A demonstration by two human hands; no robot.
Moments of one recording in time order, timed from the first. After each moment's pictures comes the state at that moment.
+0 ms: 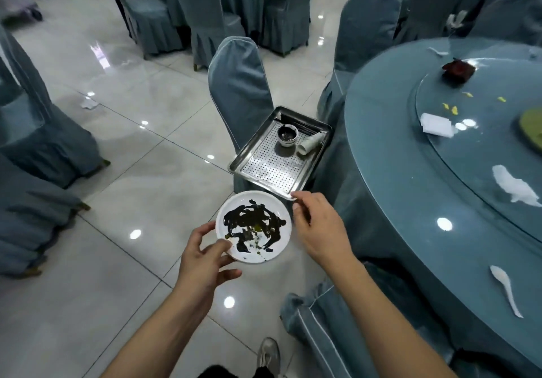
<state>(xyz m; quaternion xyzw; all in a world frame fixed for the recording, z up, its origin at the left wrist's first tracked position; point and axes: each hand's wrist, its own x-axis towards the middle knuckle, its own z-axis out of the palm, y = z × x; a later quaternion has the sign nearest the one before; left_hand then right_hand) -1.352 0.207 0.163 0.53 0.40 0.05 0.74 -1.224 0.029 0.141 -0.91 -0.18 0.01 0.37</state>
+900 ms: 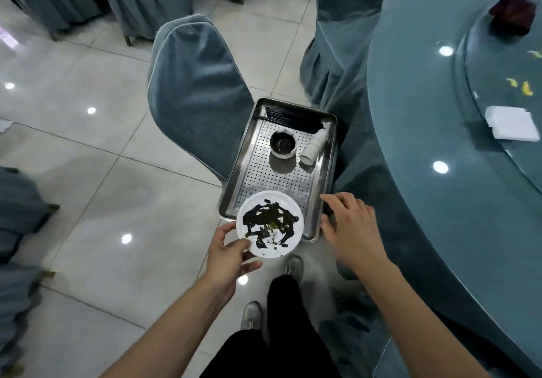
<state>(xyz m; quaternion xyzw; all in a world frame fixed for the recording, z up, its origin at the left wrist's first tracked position) -0.974 0.363 0.029 0.54 0.44 -0.14 0.71 -0.913 0.131 0.041 -0.98 -0.07 0.08 0.16</state>
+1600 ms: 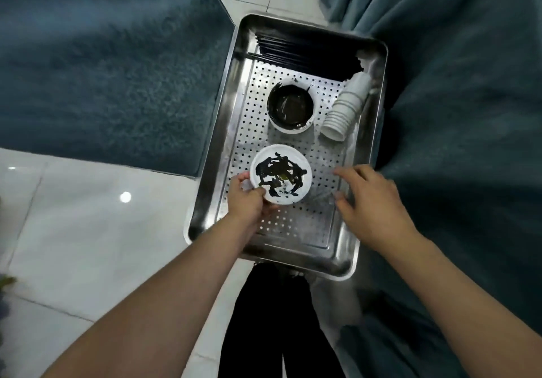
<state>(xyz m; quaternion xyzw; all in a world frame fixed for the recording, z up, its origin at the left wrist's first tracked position) -0.723 0.359 -0.261 0.56 0.50 -0.19 0.64 -0.722 0.147 -0.199 -0.95 -0.04 0.24 0.17</state>
